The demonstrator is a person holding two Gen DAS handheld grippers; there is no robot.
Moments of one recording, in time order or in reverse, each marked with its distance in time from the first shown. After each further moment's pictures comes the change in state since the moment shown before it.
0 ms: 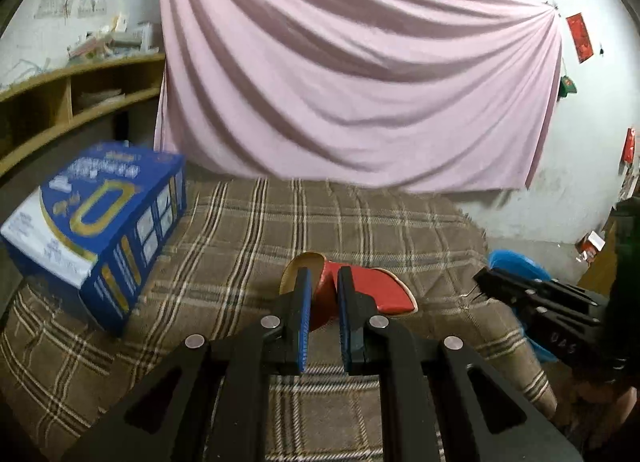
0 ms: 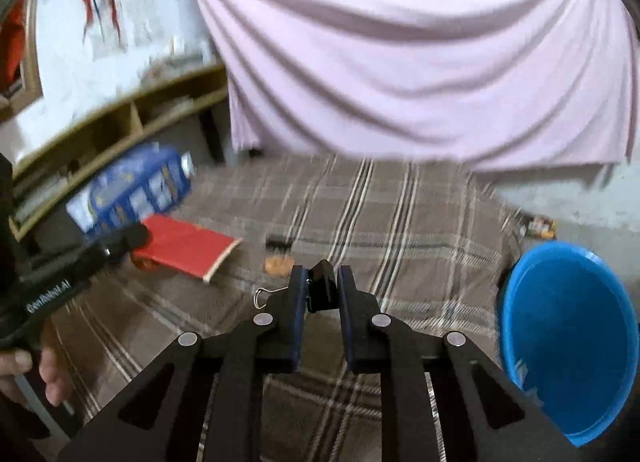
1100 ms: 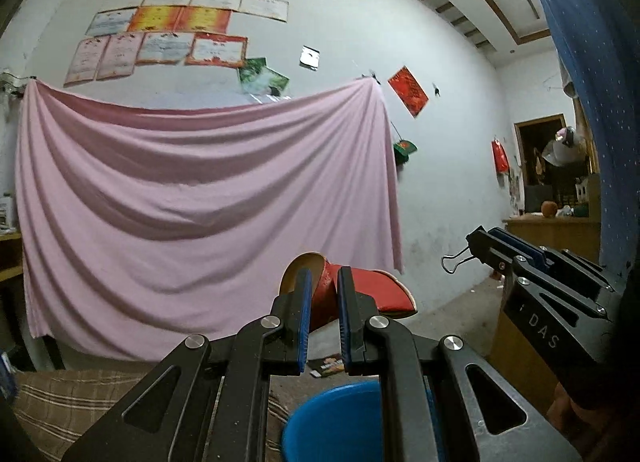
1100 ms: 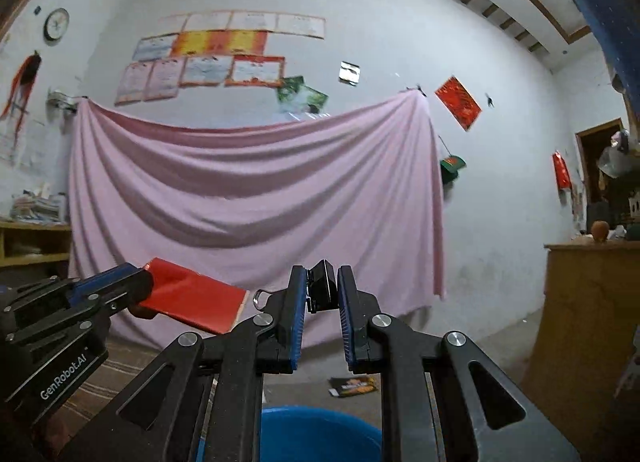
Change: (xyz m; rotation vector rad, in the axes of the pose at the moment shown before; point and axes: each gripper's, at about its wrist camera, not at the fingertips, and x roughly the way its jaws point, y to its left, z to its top) left arm -0.008 -0.283 0.035 0.329 -0.510 -0.404; right arm -0.187 -0.136 -0.012 0.000 -0.681 -0.629
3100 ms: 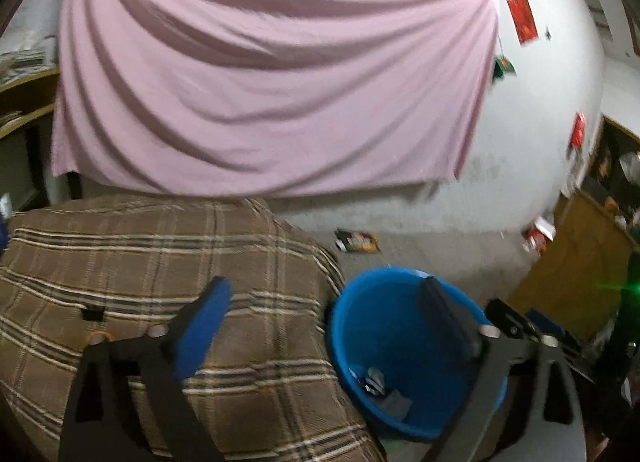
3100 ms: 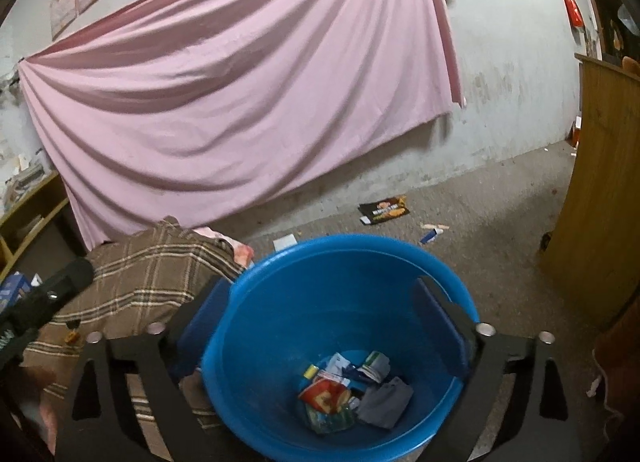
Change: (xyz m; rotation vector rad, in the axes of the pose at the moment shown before) left arm 0.020 0.102 -0.047 -0.335 0.463 0.187; right arm 0.081 -0.002 -0.089 0.223 0.642 0.067
